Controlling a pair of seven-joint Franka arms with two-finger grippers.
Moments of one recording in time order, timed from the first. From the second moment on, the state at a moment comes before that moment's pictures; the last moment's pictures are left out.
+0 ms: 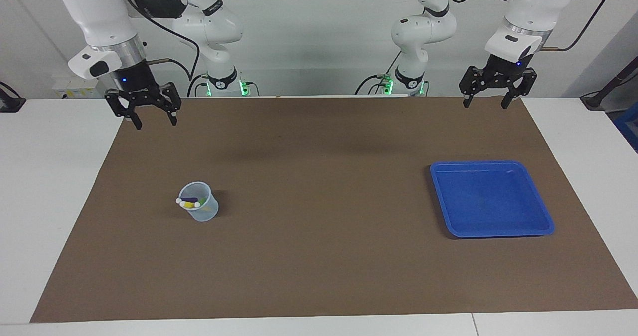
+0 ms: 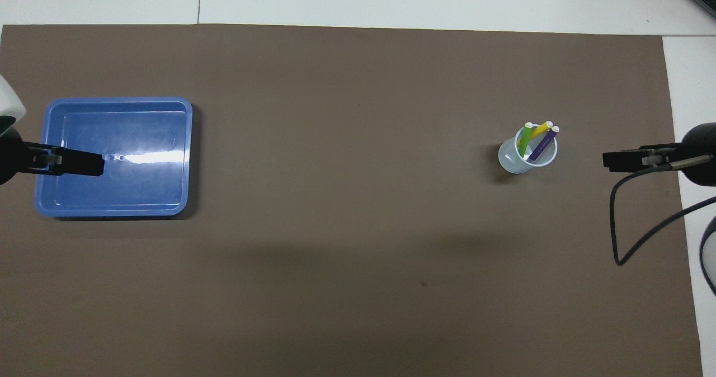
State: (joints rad) left arm 0.17 -0.14 -0.26 -1.71 -0.02 1.67 0.06; right arm 0.03 -0.14 -0.06 -1.88 0.03 1.92 -0.13
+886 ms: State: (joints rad) left arm 0.17 -0.14 -0.26 -1.71 -0.02 1.67 0.06; right arm 0.02 -0.07 -0.06 -1.99 0.03 2.16 -0.55
